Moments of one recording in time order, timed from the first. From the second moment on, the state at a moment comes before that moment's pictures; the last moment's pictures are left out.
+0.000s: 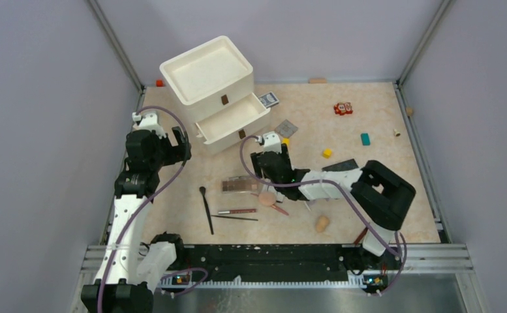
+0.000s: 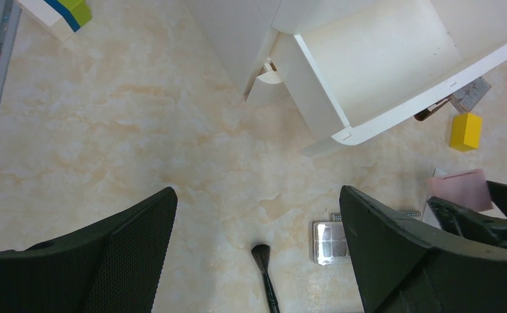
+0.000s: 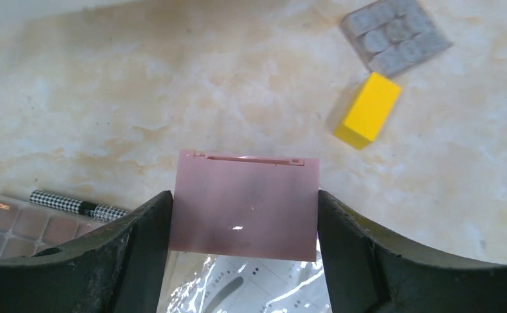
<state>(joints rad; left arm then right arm) 0.03 0.86 0.86 -0.47 0.08 -0.21 0.98 1.78 0.93 0.27 0.59 0.29</state>
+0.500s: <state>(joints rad) 0.03 0.86 0.86 -0.47 0.08 -0.21 0.94 1.60 1.21 0.21 0.55 0.02</state>
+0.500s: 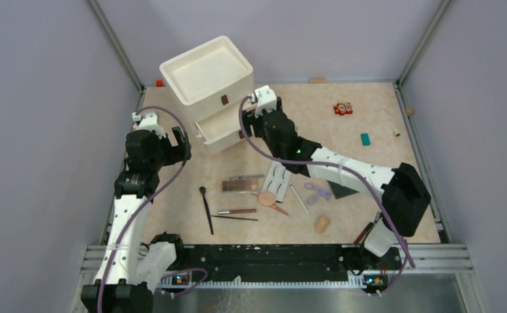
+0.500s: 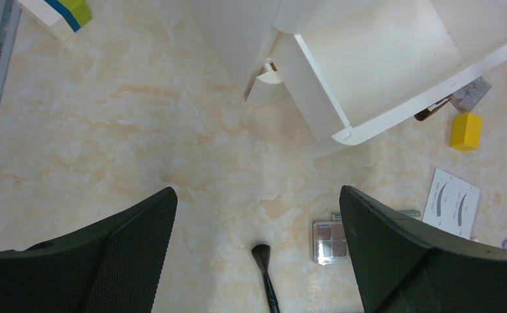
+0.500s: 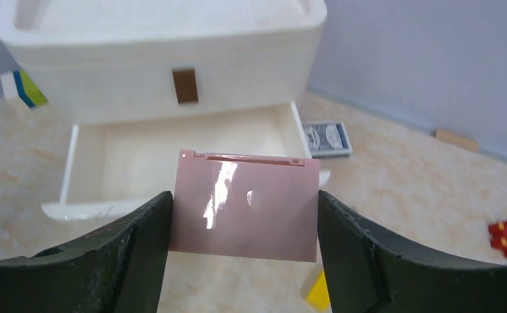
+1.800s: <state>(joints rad) 0.03 0.86 0.86 -0.47 0.08 -0.21 0.84 1.62 1.27 0.09 0.16 -0.07</state>
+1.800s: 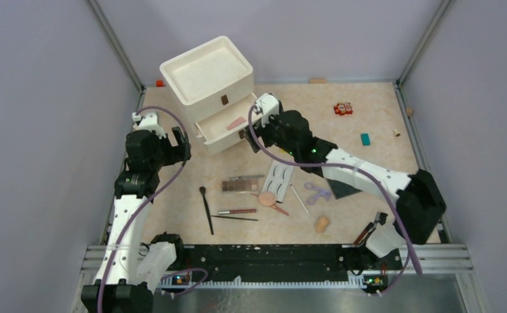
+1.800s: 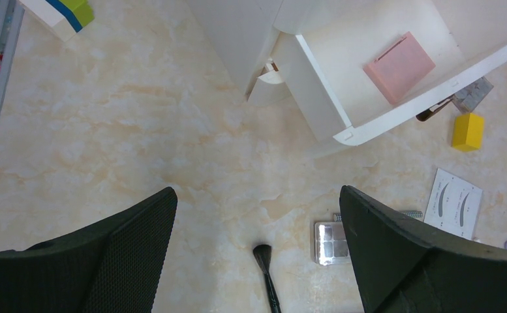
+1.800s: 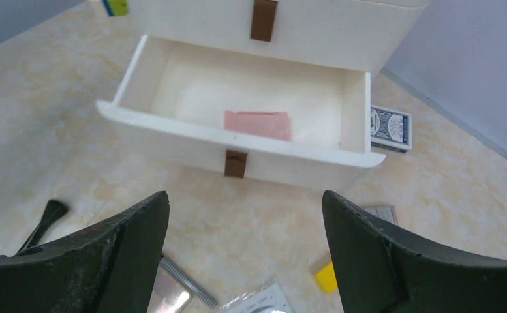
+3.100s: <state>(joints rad) 0.04 0.86 0.86 -0.47 0.08 -0.21 1.01 1.79 0.98 0.00 -0.52 -0.40</state>
